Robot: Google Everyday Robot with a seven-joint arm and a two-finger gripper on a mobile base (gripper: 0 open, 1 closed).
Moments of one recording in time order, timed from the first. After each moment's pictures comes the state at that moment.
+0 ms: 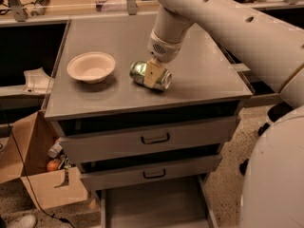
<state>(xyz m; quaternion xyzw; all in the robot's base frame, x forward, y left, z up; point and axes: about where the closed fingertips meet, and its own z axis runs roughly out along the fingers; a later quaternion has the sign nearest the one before) 0.638 -0.030 0.847 -0.50 0.85 0.06 0.12</state>
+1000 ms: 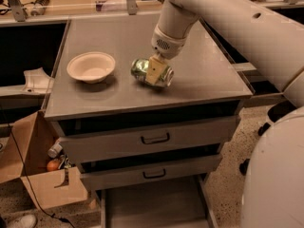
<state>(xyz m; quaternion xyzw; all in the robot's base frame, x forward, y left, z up) 0.638 -0.038 0.858 -0.50 0.85 0.07 0.13</state>
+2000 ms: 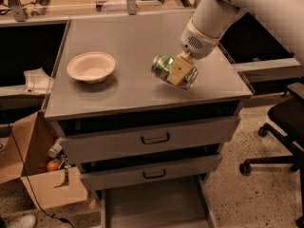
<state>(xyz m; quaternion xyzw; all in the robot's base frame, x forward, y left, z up) 0.601 -0.095 0.886 -0.48 0.86 0.09 0.16</state>
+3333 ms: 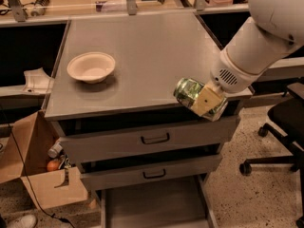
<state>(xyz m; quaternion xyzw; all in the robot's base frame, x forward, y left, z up) 0.491 -0.144 0.885 -0.41 0.89 0.06 0.18</state>
